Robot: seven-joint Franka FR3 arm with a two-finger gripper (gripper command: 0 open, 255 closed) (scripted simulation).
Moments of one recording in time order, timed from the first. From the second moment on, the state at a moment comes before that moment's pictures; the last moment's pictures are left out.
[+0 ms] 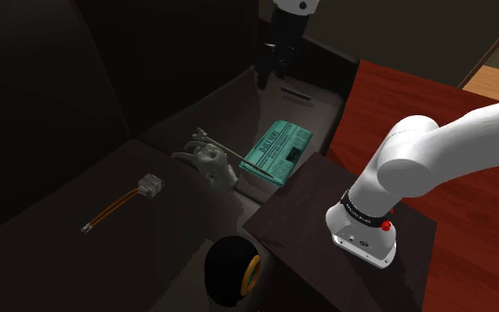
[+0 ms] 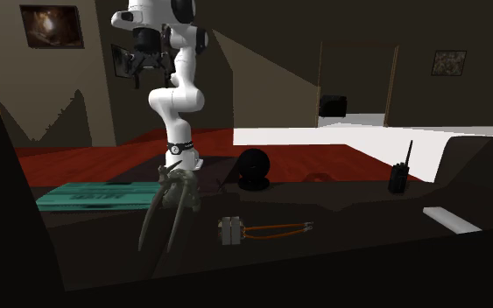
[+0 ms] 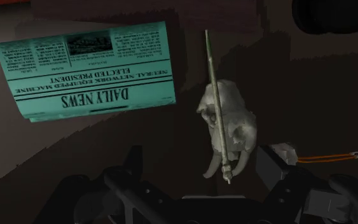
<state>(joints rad) 0.06 -0.70 0.13 -2.45 0.10 1.84 0.07</state>
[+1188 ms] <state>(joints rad) 0.09 -0.16 0.39 -2.41 0.03 2.38 0.31</state>
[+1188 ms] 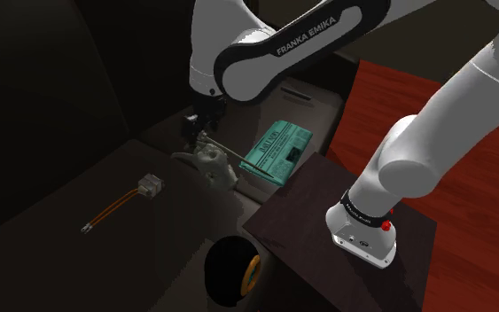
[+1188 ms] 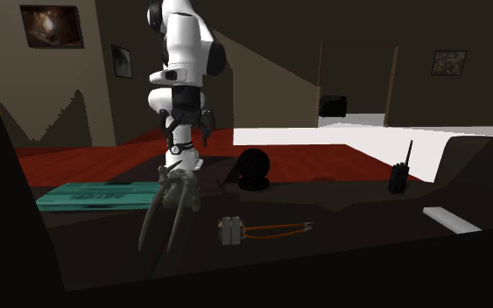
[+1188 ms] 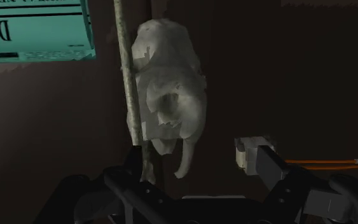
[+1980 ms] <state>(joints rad) 0.20 0.33 0.40 -2.14 -0.35 2.56 0.63</state>
